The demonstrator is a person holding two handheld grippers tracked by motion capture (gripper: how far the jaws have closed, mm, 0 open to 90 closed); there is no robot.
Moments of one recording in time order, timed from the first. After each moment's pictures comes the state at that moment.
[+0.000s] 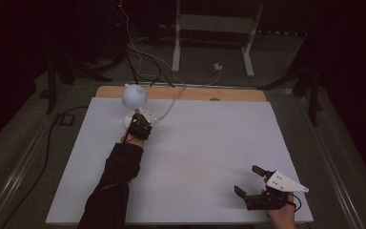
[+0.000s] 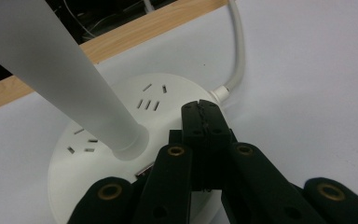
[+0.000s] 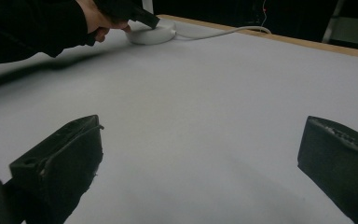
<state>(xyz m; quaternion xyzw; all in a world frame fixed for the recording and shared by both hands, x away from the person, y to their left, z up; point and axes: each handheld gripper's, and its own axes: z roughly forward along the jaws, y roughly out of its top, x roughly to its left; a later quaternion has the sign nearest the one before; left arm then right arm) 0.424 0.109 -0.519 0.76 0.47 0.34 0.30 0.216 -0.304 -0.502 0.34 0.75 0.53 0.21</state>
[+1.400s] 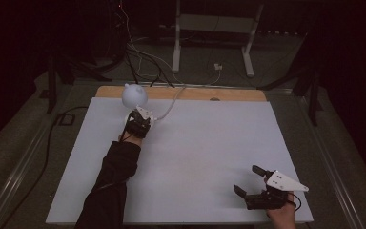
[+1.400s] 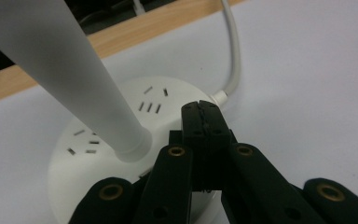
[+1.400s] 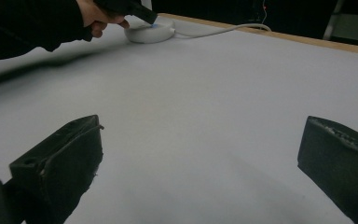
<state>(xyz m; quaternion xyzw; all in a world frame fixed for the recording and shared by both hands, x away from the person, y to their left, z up) 0.424 0.118 -0.508 0.76 0.47 0.32 0.33 0.218 -0.305 -0.503 0.34 0.75 0.53 0.21</state>
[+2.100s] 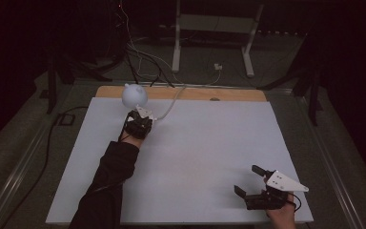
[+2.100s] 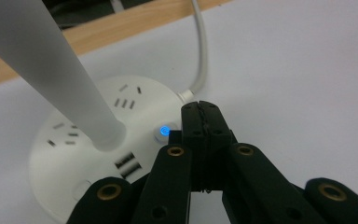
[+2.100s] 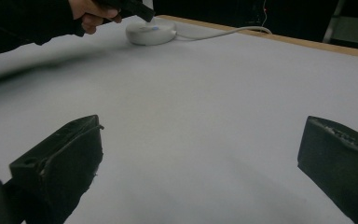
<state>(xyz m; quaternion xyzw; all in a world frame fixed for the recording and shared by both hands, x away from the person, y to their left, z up) 0.412 0.118 -0.493 0.77 0.48 0.26 0.34 0.217 -0.303 -0.501 0.34 0.75 0.53 0.21</state>
